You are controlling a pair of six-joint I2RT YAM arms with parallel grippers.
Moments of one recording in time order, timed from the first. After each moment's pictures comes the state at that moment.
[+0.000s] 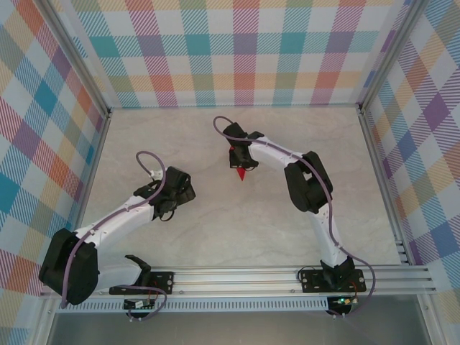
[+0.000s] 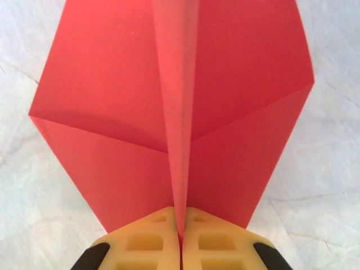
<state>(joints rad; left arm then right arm) -0.50 1.23 0.72 -0.55 -0.35 -0.83 0.64 2.29 1.85 -0.75 0.16 0.57</state>
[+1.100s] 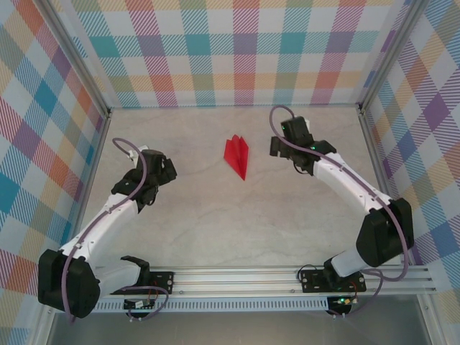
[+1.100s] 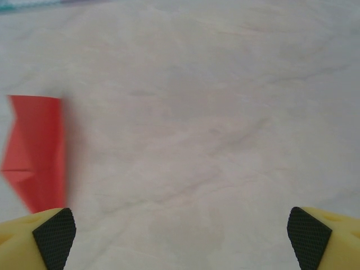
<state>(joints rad) -0.28 1.13 0.80 -0.45 -0.43 -0.53 0.43 1.47 1.20 -0.57 0.36 0.41</state>
